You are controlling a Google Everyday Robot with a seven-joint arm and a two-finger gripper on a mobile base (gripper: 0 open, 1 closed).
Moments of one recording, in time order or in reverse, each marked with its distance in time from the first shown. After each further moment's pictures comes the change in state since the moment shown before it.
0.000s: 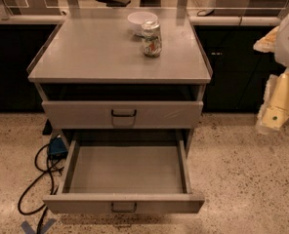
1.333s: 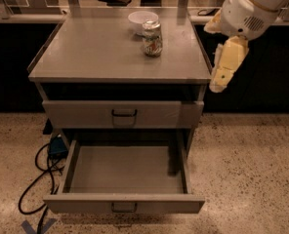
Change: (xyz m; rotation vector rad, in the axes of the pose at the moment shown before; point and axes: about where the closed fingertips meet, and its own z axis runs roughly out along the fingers) arm -0.075 -0.082 0.051 -0.085 -0.136 -0.128
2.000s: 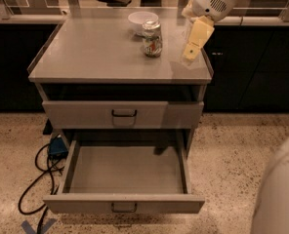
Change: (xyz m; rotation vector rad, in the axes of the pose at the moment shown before) arm -0.052 -0.083 0.029 0.012 -0.123 0.020
